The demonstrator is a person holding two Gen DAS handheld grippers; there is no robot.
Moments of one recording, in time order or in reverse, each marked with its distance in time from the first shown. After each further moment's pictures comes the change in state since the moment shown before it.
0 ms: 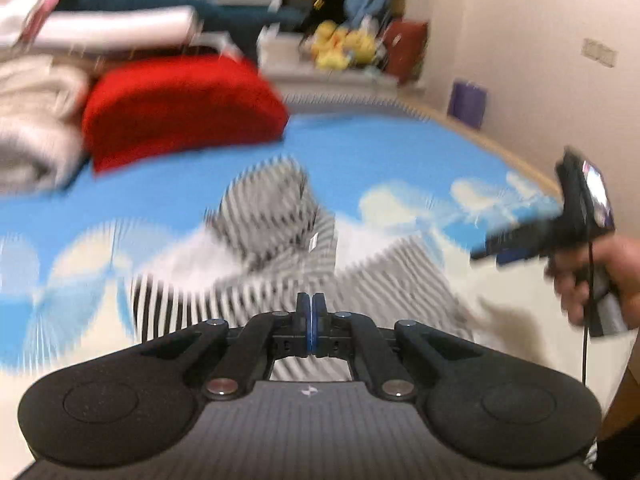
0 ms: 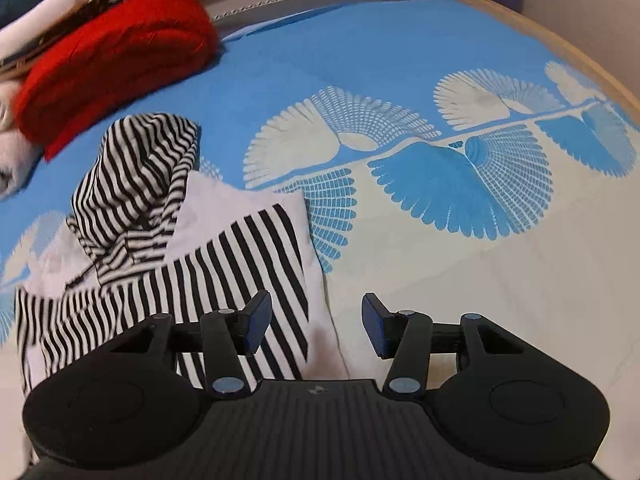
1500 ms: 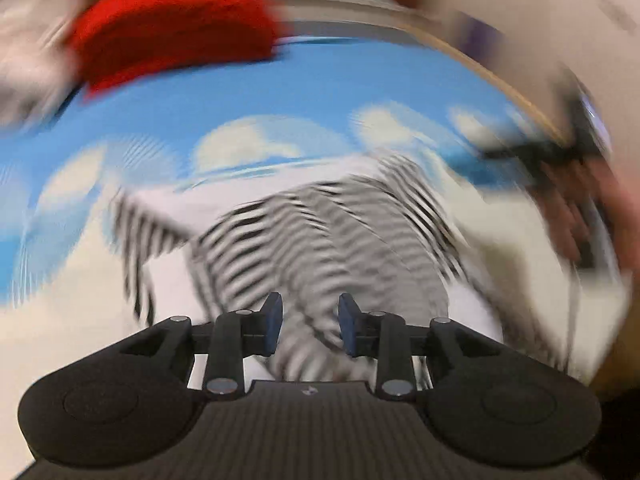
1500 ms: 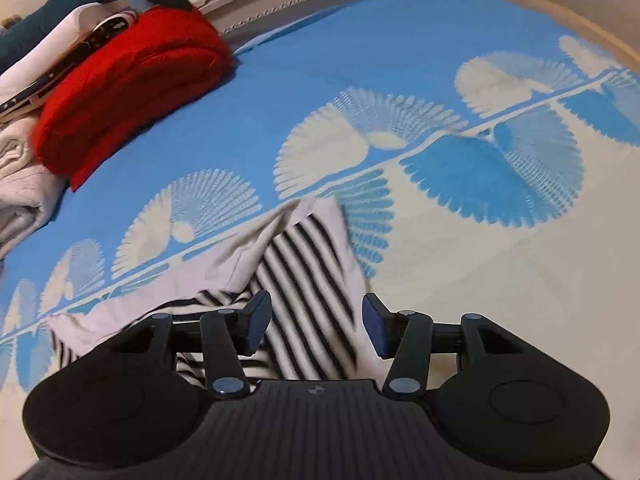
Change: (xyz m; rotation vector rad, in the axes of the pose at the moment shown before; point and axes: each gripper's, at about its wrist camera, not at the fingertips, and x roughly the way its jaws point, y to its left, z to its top) left arm 0.043 0.014 0.011 -0.136 0.249 0.010; right arm 0.009 0.004 0.003 0.078 0.031 0.130
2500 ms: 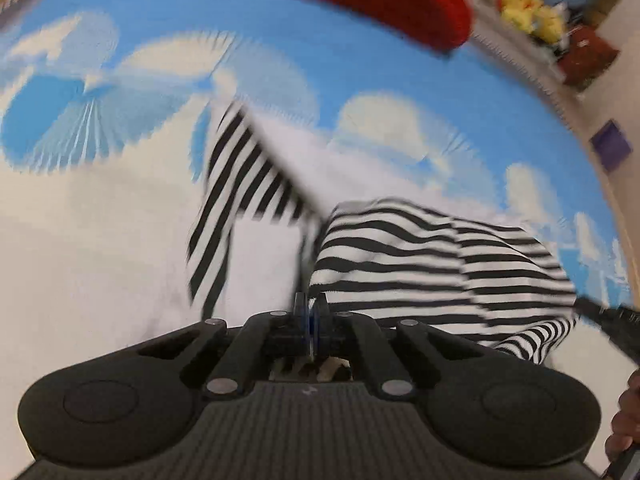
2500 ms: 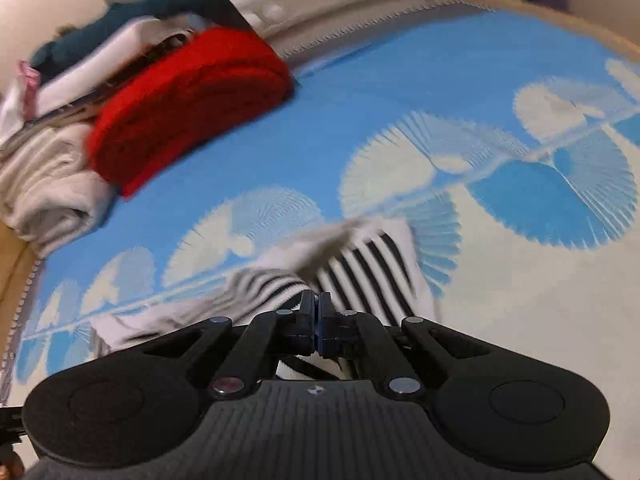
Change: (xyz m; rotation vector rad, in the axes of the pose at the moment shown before) left arm 0.081 0.088 0.001 -0.410 0.112 0.118; right arm 0.017 0.013 -0.020 -0.062 -0.020 0.077
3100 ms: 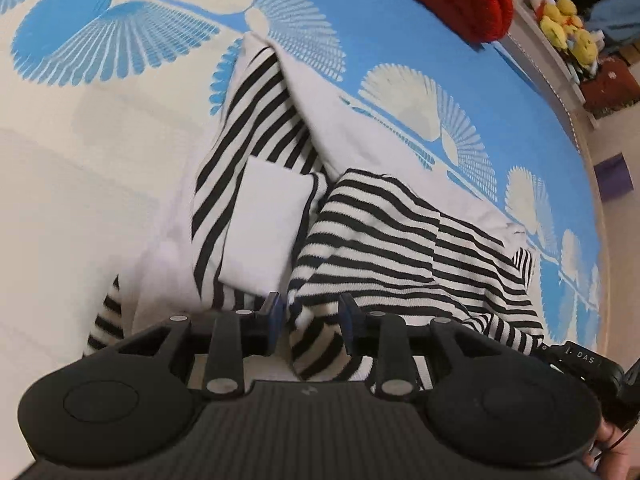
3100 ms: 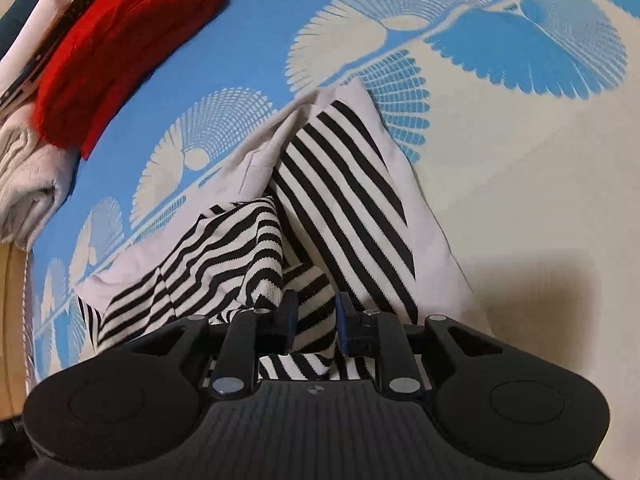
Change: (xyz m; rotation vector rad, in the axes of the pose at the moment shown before) left arm -0.014 0.013 0.000 -0.187 0.123 -0.076; right arm 0.021 -0.014 -0.009 0.233 0.208 0.018
